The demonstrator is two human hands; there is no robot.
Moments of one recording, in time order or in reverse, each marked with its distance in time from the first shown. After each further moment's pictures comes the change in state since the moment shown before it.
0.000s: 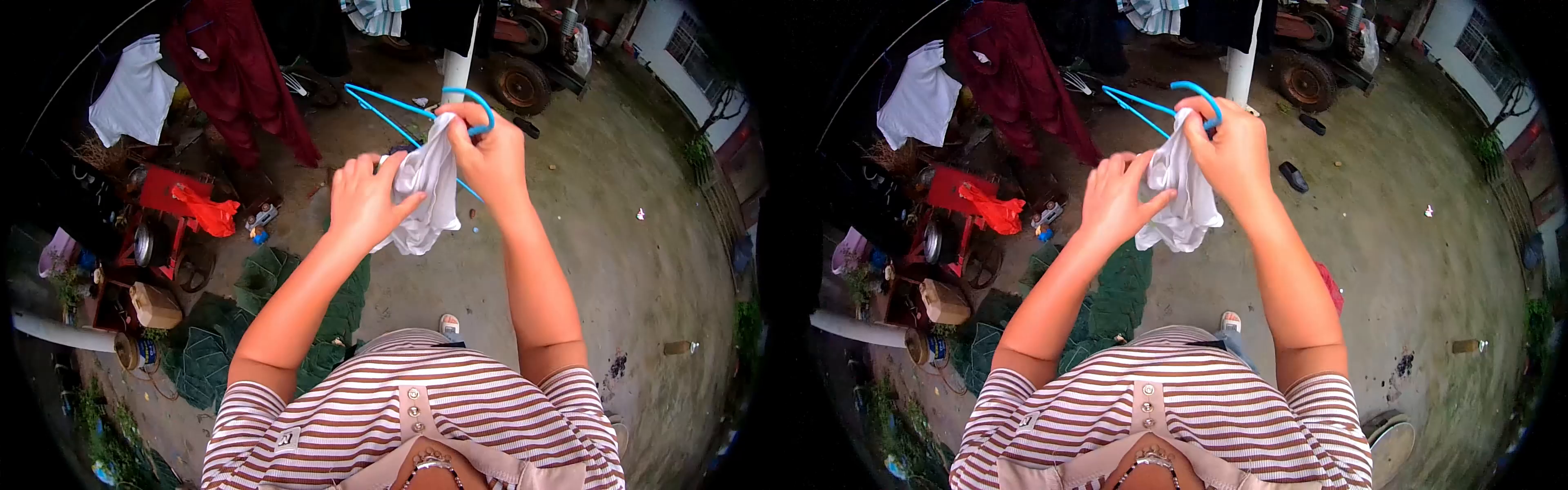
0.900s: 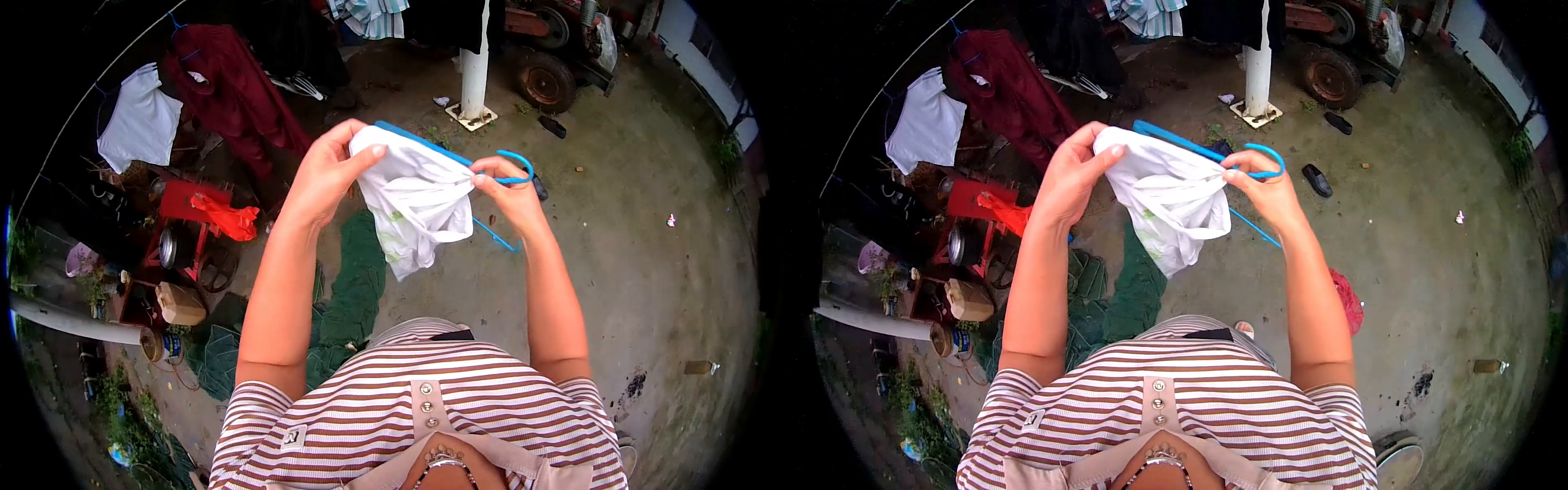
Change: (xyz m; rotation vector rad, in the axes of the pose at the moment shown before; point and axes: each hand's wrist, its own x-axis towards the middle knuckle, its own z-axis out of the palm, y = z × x) left_hand 0.097 0.003 -0.005 -1.224 -0.212 -0.335; right_hand -0.033 0.159 -0.060 0.530 -0.348 0.505
